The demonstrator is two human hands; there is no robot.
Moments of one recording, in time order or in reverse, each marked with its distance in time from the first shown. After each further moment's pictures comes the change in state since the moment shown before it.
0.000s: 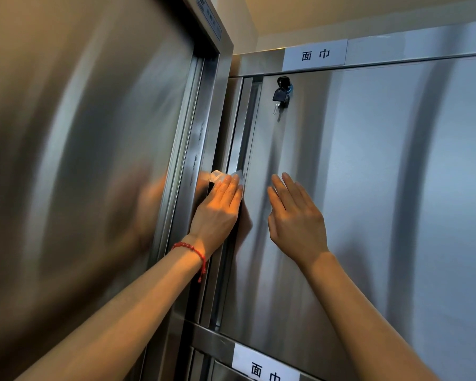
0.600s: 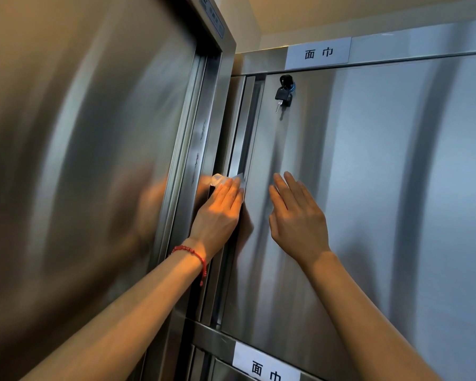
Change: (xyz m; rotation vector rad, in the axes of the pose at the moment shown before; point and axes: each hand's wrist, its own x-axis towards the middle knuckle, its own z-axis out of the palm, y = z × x) left_hand -0.005 0.005 -0.006 0.012 -0.076 -0.016; right_hand -0.001 0.000 -0.001 0.007 0.002 -0.005
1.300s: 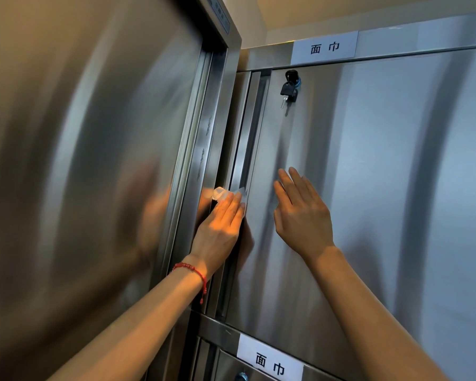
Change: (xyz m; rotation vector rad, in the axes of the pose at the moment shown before) left_hand -0.031 0.012 -0.002 -0.047 0.042 -0.009; right_hand 0.000 -0.001 -0.002 0.006 0.014 -0.004
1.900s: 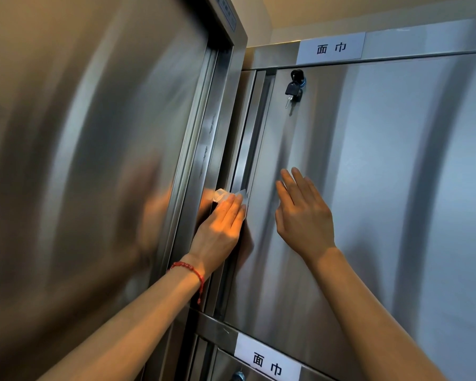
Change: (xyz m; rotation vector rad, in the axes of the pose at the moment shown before) left_hand -0.006 0.000 0.000 0.036 0.034 0.051; right_hand 0.000 0.000 0.001 0.006 -0.015 0.005
